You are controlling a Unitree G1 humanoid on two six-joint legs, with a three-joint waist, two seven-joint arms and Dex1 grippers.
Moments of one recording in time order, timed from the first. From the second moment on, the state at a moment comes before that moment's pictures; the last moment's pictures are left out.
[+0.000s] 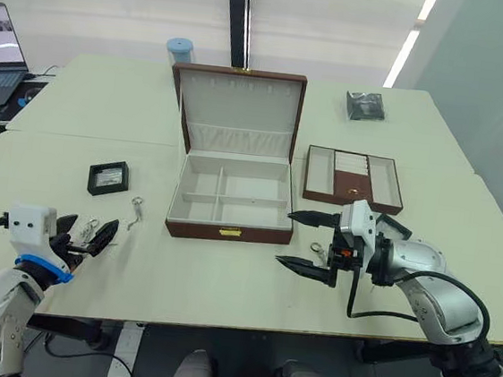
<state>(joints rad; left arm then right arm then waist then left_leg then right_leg) 0.09 0.50 0.59 -0.11 -0.42 0.41 -0.55 -0.35 -0.54 0.18 -0.27 0.45 0.36 1.02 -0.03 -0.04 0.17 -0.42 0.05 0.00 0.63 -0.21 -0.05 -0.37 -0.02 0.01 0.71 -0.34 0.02</state>
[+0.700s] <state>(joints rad) 0.13 0.51 0.54 0.05 -0.39 0.27 -0.56 -0.36 -0.54 0.18 -0.26 0.45 0.36 1.02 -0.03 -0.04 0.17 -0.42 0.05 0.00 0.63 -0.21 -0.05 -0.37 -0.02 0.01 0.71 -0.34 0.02</state>
